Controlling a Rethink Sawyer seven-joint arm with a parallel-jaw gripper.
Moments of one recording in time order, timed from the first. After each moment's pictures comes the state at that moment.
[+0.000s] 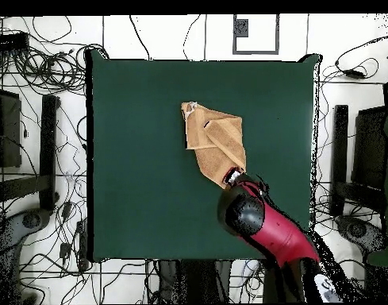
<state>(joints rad) -0.33 -0.70 -0.10 2.00 0.20 -0.01 1.67</state>
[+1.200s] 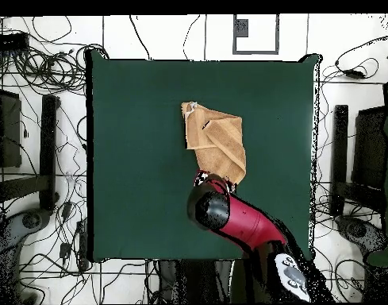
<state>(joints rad) -0.22 -0.63 -0.10 1.98 0.18 0.05 1.67</state>
